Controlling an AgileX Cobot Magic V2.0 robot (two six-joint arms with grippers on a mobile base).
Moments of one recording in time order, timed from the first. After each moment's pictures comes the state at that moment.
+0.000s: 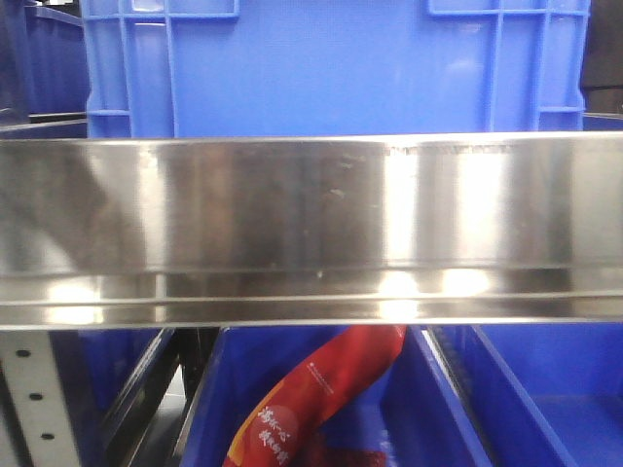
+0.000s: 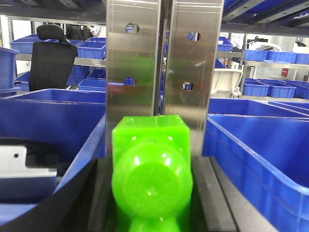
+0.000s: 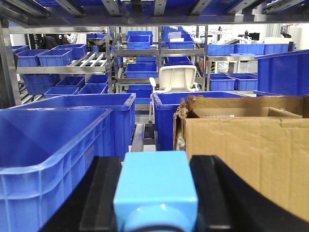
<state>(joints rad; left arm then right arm) 0.00 0.45 -0.68 0.04 0.23 -0.08 -0.13 0.34 -0.59 0.07 0.25 -0.01</state>
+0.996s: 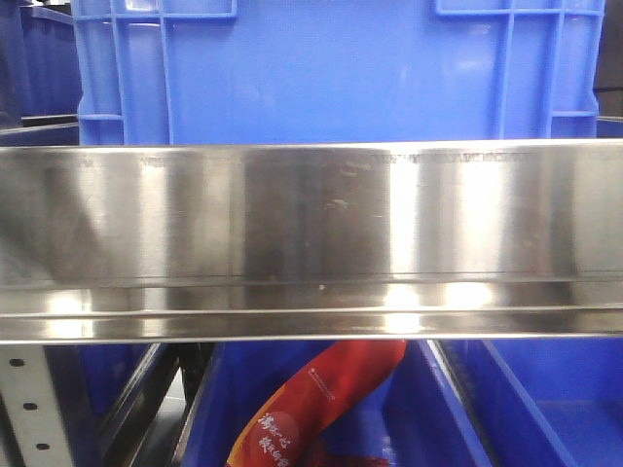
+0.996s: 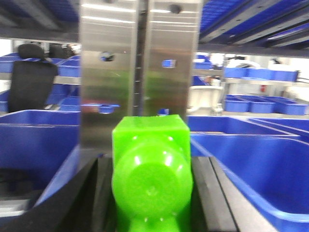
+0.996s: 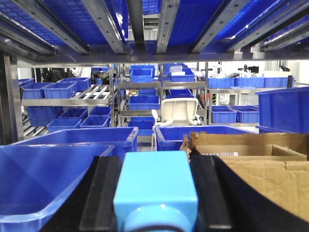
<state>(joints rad) -0.09 0.45 -0.68 0.04 0.16 -0.08 -0.13 0.34 -0.59 0.07 0.12 -0.01</state>
